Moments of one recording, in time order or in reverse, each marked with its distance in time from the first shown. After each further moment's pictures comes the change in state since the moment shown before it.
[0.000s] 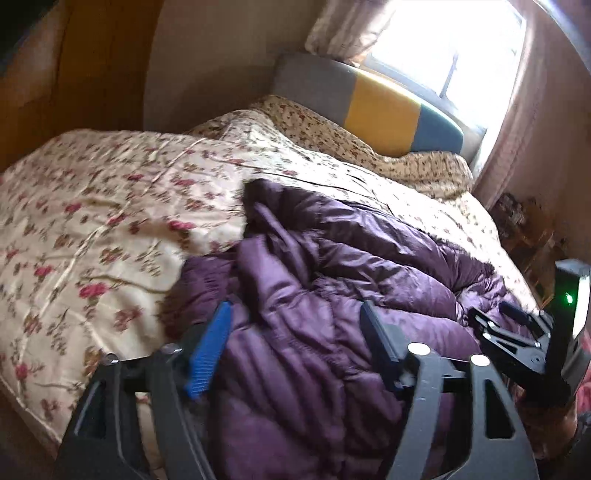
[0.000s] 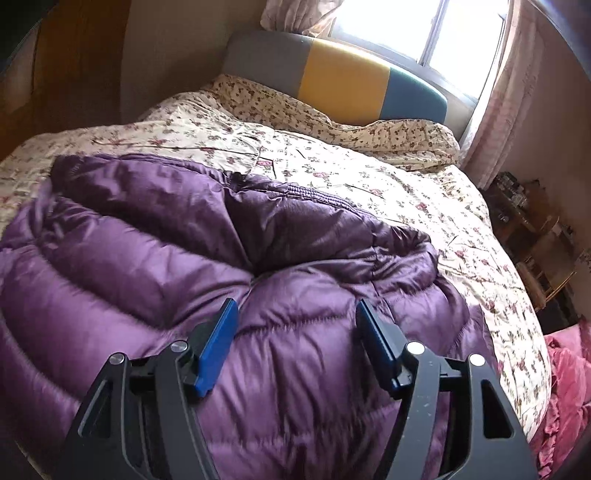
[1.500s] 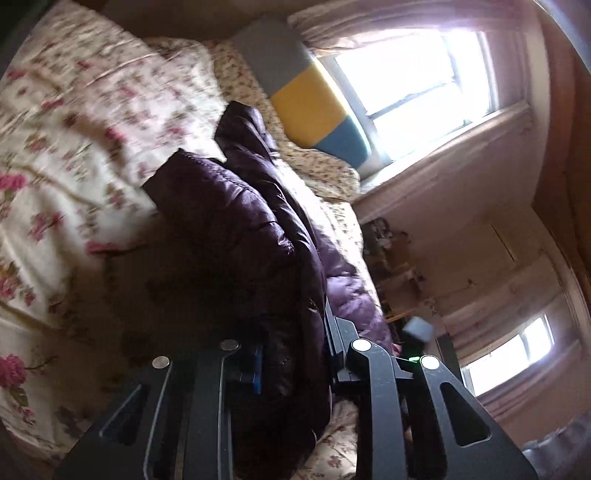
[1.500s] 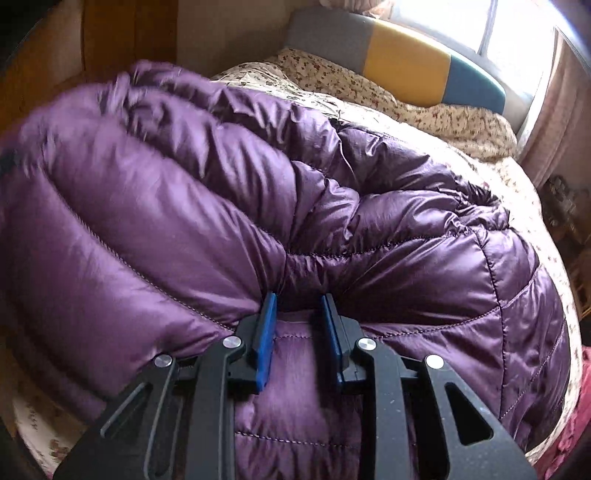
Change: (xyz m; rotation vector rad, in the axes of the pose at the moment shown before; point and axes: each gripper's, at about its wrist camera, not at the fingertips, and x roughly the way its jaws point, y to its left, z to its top) left arm -0.017 0.043 -0.010 -0.287 0.145 -0.637; right arm 0.001 0.049 -0.048 -0.128 0.075 0.165
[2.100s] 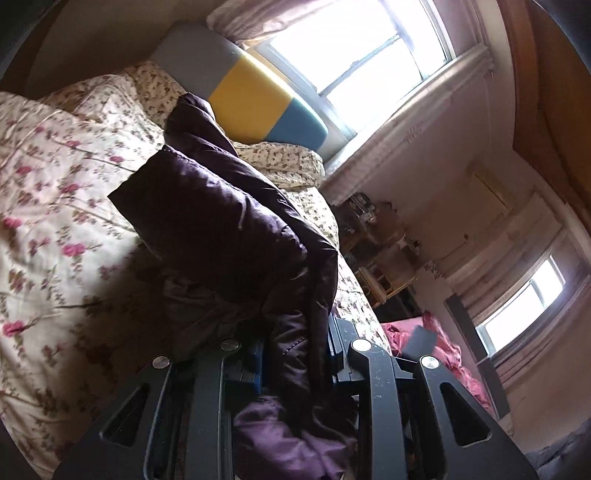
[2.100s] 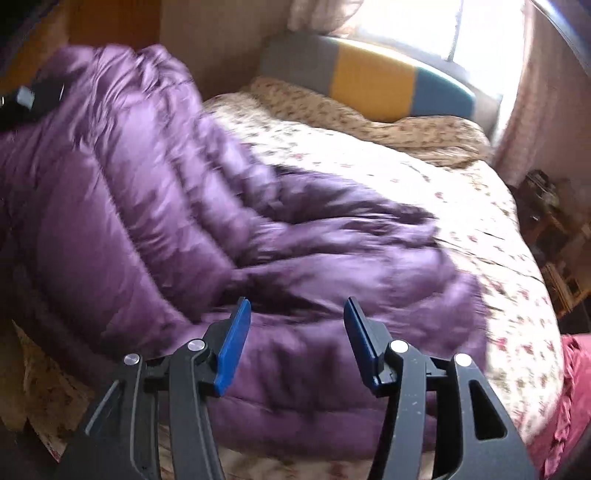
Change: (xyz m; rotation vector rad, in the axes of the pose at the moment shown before) left arm 0.063 -0.119 0.018 0.214 0.048 -0.001; right arm -0.073 -0.076 -0.004 0.121 -0.068 -0.068
